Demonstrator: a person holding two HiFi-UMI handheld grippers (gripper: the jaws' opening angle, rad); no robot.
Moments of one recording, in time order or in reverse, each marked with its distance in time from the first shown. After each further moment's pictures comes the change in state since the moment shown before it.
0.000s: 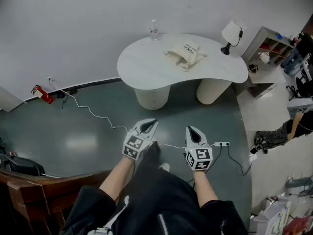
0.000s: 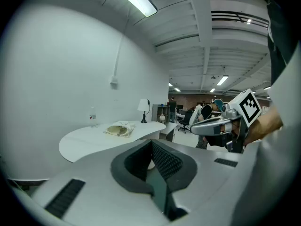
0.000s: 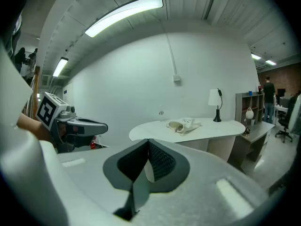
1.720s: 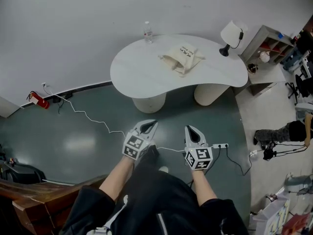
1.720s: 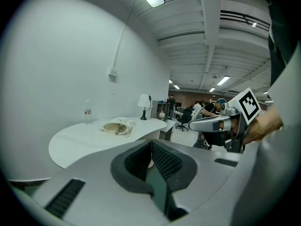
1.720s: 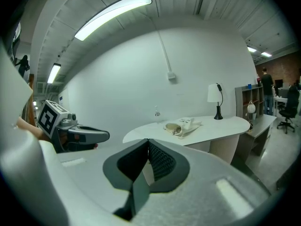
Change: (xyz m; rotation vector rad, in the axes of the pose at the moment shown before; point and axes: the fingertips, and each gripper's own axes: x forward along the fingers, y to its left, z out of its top) left arm 0.069 0.041 0.006 -0.030 0.056 -0.046; right arm 0.063 -0.041 0.020 0.077 -0.014 -0.004
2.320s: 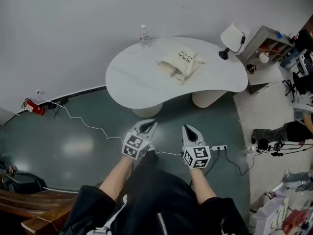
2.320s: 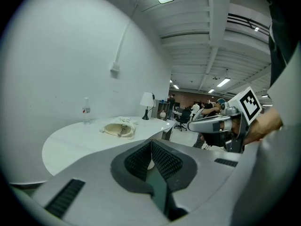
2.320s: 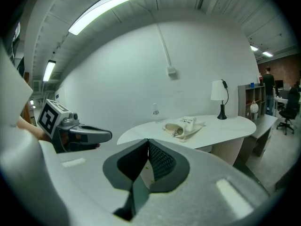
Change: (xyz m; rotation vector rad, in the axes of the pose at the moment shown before) left arm 0.050 0.062 0.015 -0.022 0.019 -0.040; right arm 0.075 -0.014 0.019 0.003 0.042 -0.018
